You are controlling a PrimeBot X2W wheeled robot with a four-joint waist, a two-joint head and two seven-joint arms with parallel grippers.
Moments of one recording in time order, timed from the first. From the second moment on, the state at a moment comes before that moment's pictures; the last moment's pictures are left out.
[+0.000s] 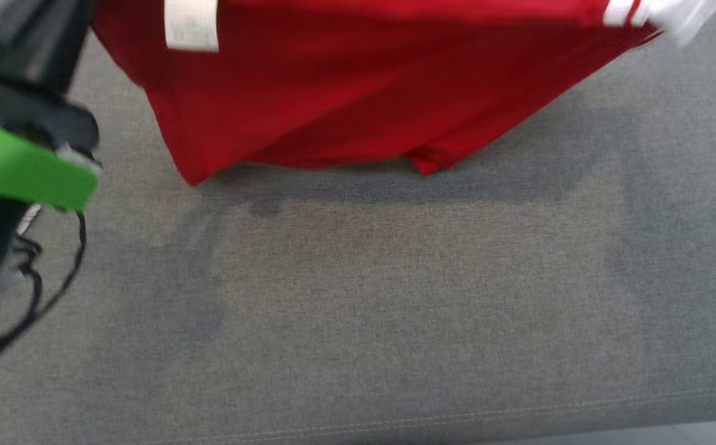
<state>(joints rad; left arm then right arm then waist) -0.70 0.48 -0.20 -0.37 -0.80 -0.07 0.39 -0.68 -0.38 -0.14 -0.26 0.71 0.13 0.30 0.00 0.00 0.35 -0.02</state>
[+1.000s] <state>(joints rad) -1.34 0.31 -0.40 0.65 -0.52 -0.12 -0.24 -1.30 -0.34 0.08 0.44 0.62 0.13 -0.11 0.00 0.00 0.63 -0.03</state>
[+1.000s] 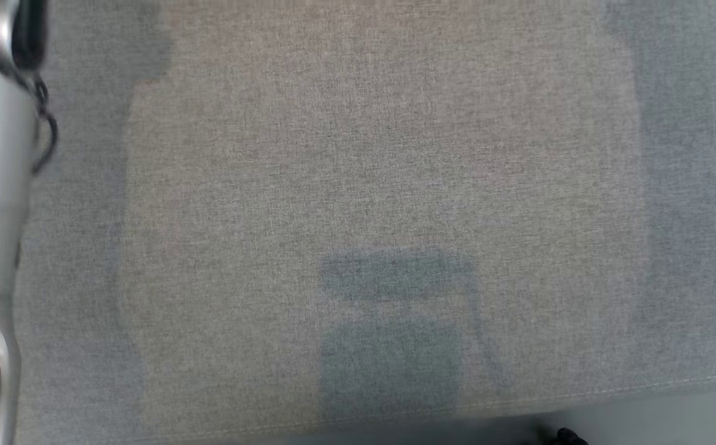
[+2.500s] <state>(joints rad) -0.09 0.41 -0.48 -0.27 -0.64 0.24 0.07 -0.06 -0.17 -0.19 -0.12 0.83 0.13 0.37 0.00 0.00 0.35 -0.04</state>
